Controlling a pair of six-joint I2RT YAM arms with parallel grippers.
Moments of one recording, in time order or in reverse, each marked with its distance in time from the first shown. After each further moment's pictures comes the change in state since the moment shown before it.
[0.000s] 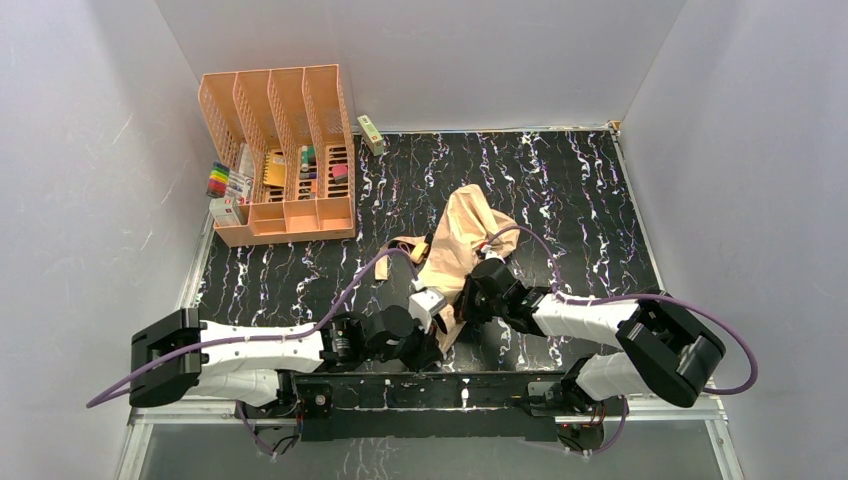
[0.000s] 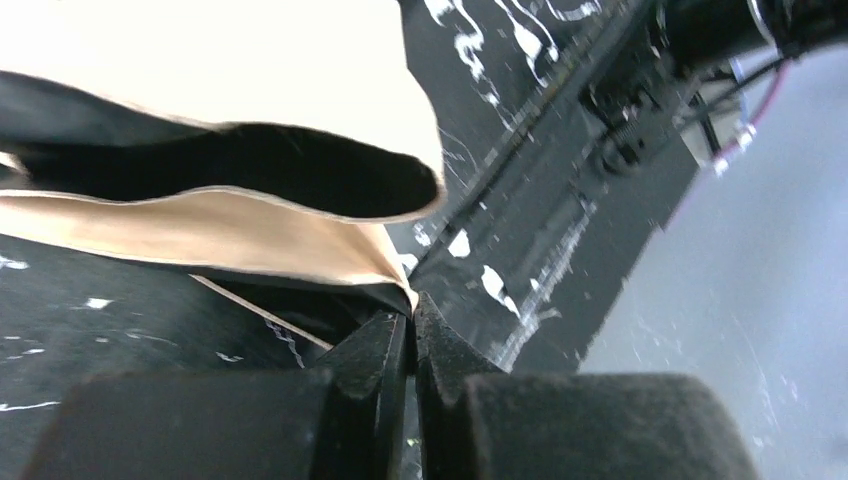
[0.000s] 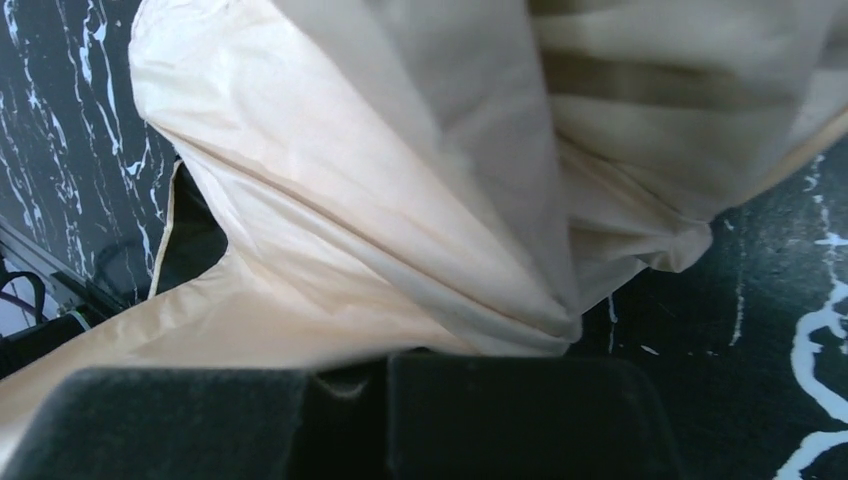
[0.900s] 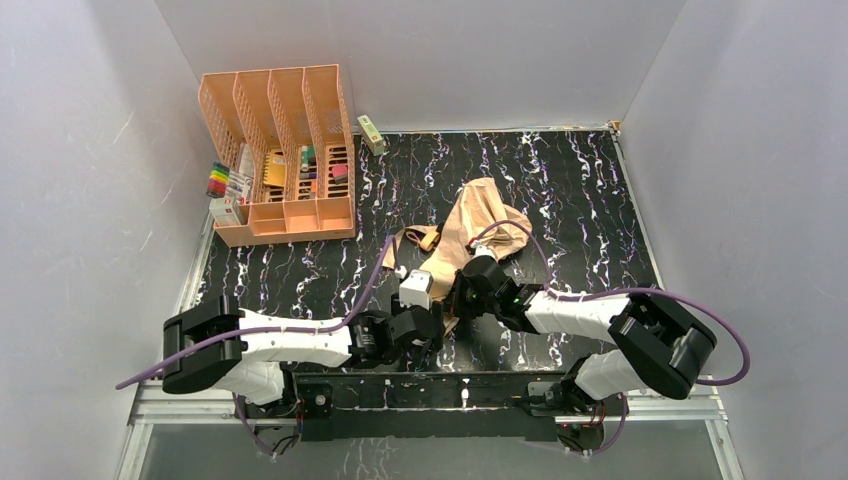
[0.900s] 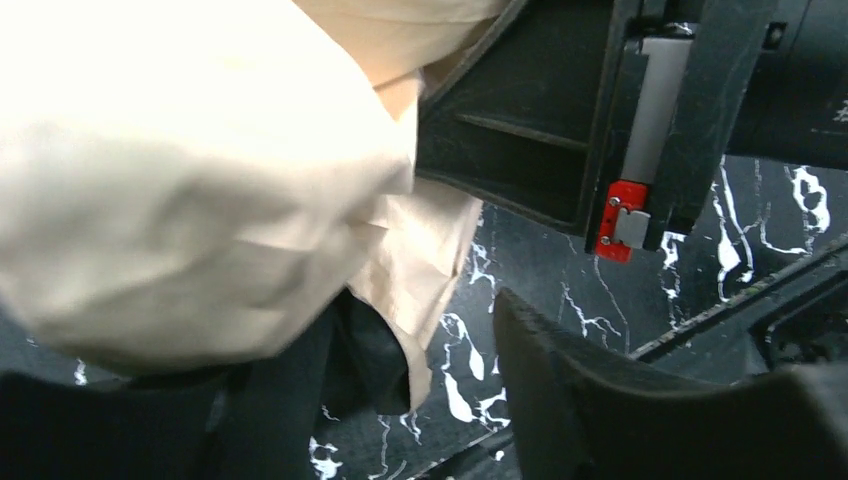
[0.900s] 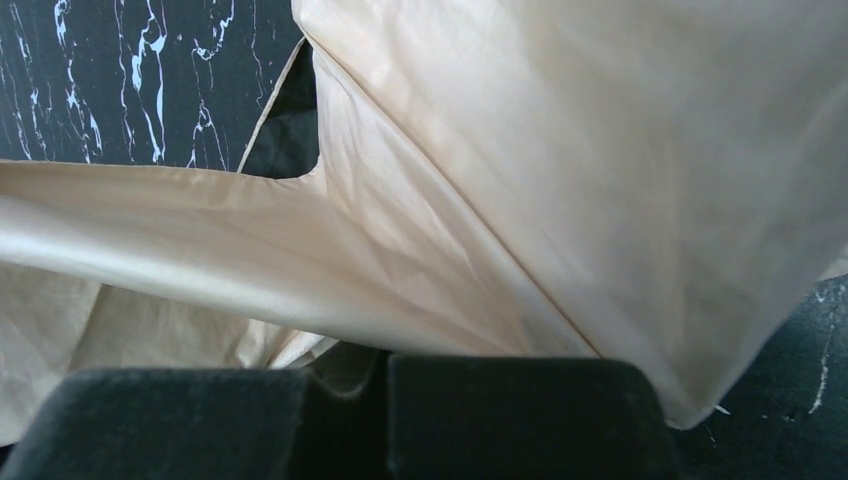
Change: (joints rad) left arm -0.014 0.199 0.101 -0.112 -0.469 -0.280; right arm 0.038 0.048 0.049 0.051 0.024 -0.026
